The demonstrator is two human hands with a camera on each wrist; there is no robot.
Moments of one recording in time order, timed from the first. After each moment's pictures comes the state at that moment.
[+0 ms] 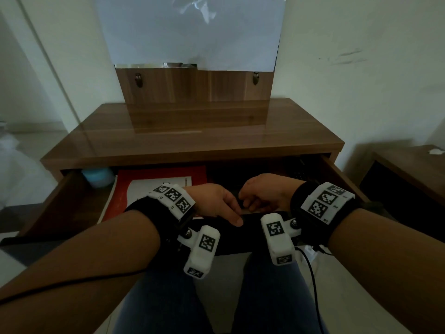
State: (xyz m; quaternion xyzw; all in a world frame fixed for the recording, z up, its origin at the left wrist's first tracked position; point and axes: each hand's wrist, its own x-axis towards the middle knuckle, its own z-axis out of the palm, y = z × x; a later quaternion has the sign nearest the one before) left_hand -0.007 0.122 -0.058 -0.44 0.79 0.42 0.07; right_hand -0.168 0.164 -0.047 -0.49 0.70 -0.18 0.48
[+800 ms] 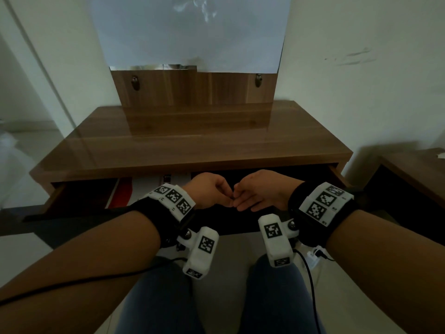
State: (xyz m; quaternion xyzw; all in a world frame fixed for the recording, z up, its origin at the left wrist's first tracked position) left_hand -0.015 0.065 -0.057 -0.46 0.79 0.38 -0.09; right_hand -0.171 0.129 -0.026 -0.48 0.66 -0.21 0.53
